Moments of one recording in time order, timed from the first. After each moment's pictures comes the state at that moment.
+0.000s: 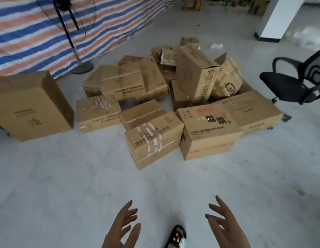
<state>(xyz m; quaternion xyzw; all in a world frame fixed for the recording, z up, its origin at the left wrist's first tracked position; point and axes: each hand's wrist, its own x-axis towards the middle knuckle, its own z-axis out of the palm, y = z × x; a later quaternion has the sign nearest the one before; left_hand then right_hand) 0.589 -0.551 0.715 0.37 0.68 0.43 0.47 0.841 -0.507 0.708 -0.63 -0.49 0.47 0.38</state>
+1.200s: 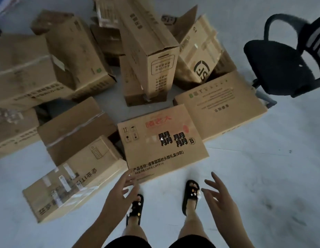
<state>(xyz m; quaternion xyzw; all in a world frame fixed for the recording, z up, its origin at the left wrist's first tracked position) 0.858 0.116 0.631 0.44 0.69 0.24 0.52 1.130 0.097 0.647 -0.72 -0.44 0.46 0.28</state>
